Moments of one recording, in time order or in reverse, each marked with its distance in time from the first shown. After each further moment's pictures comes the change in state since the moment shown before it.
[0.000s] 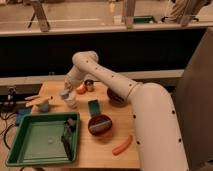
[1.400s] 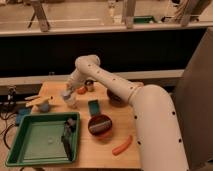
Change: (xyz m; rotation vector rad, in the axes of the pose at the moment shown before) arm 0.015 0.008 0.014 0.033 0.031 -0.033
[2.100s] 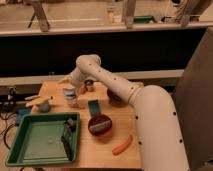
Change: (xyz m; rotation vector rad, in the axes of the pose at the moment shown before) arm -0.004 -0.011 -0.007 0.049 -0.030 -0.007
